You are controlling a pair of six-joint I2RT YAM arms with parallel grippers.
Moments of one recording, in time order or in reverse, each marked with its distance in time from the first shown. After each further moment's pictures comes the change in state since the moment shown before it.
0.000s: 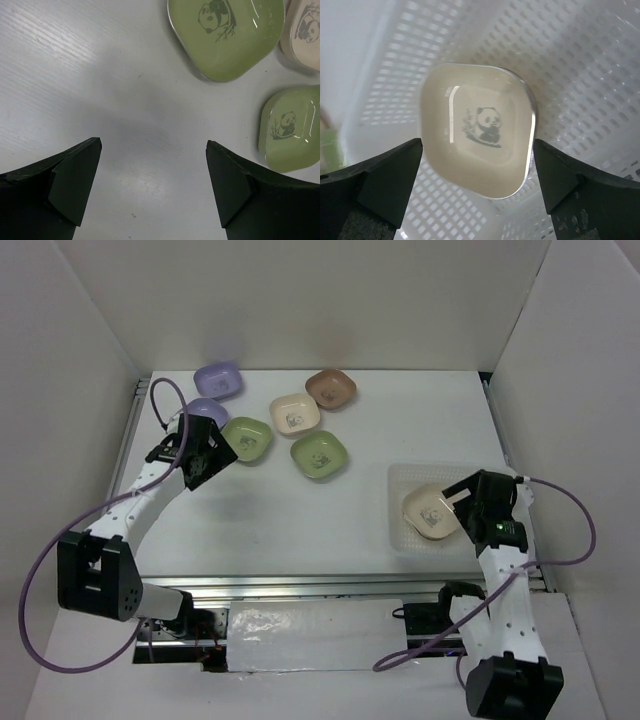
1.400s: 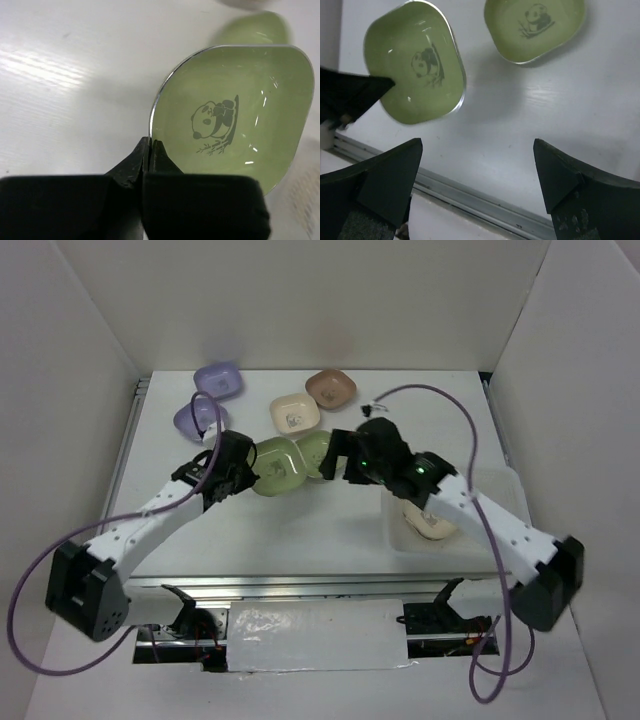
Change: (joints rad) left arm -0.255 -0.011 -0.058 0.059 -0.116 -0.102; right arm 0.893 0.430 0.559 0.069 0.004 -0.164
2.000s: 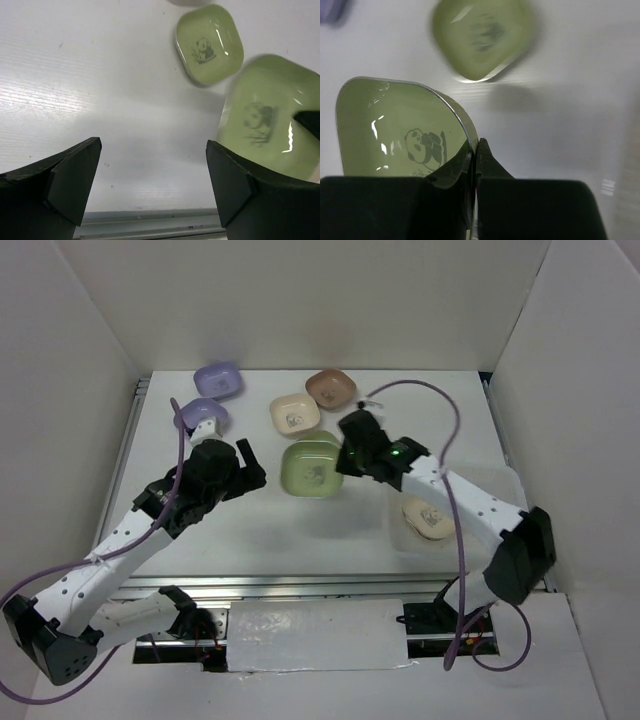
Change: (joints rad) left arm -0.167 -0.320 0.060 -0.164 -0.007 0.119; right arm 0.045 0.311 0.198 -0.036 0.134 0.034
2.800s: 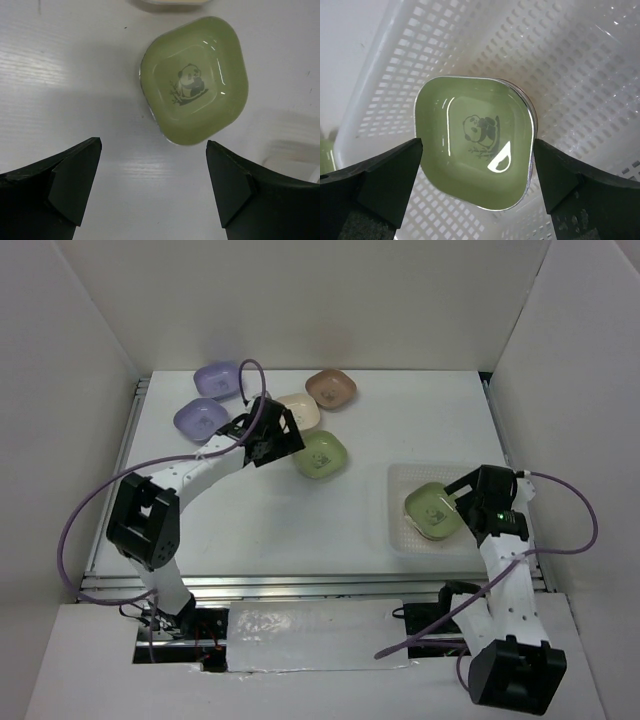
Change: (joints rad) left arm 0.129 0.678 0.277 0.259 0.199 -0.010; right arm -0.940 -0.659 -0.698 -0.025 -0.100 0.100
